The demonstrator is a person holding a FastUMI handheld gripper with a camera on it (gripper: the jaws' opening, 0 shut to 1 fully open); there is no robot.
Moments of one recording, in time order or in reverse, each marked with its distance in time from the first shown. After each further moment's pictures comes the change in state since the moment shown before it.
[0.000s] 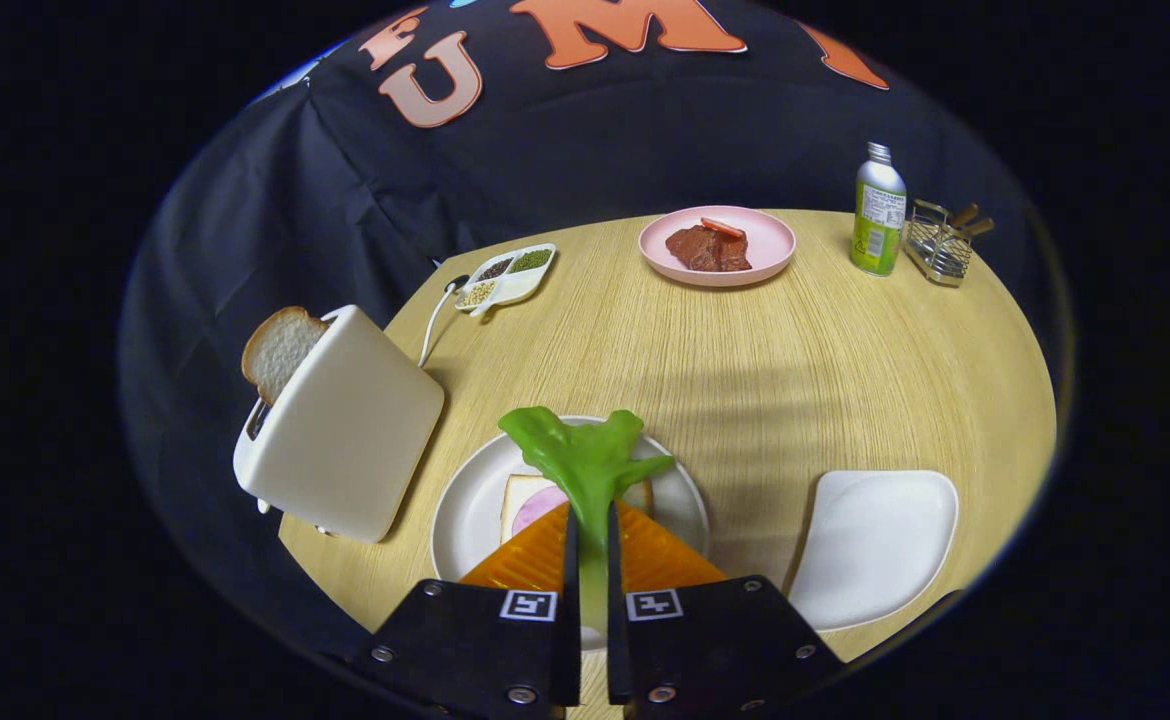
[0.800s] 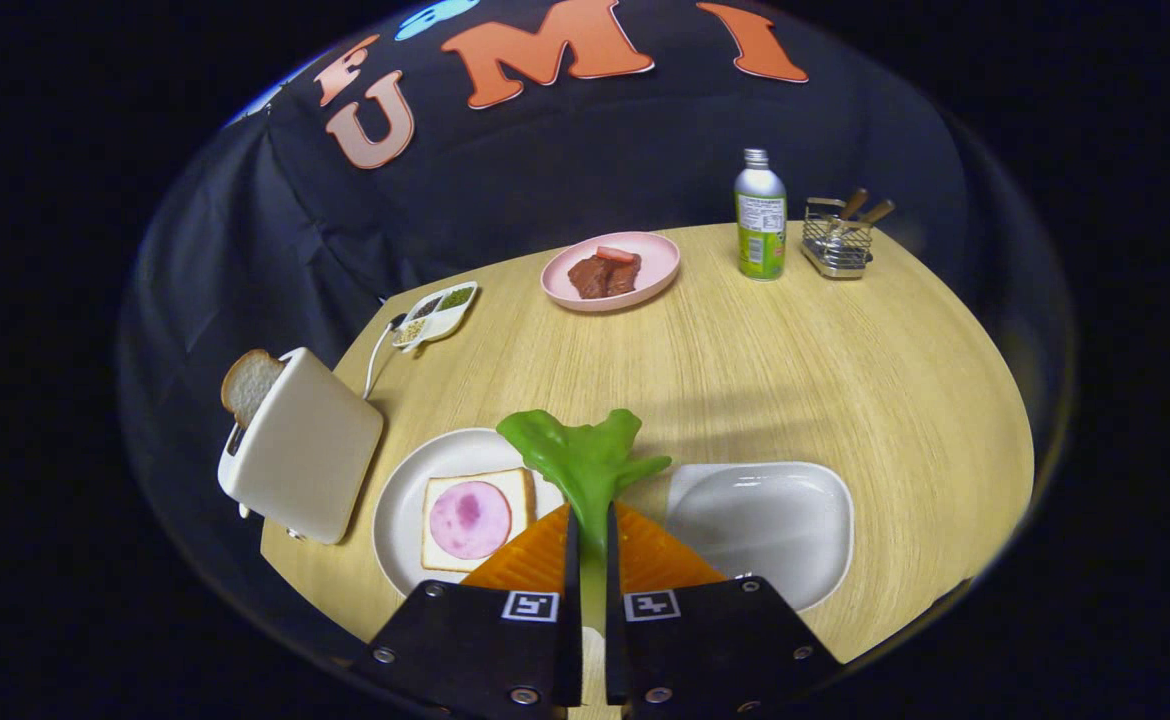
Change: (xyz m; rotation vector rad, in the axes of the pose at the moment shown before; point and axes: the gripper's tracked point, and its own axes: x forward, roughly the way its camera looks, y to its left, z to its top) arm -0.052 -0.069 0.004 0.088 -0.089 -0.100
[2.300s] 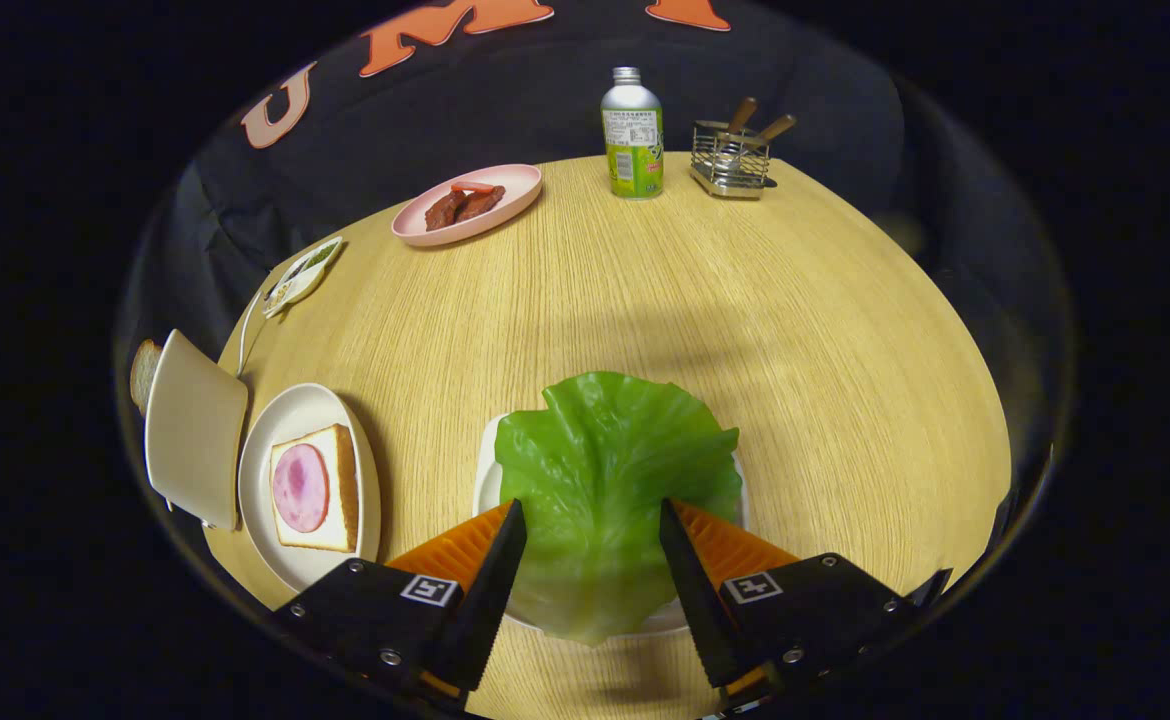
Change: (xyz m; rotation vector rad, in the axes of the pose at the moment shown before) arm 0.023 -0.121 -0.052 0.077 0.176 -0.283
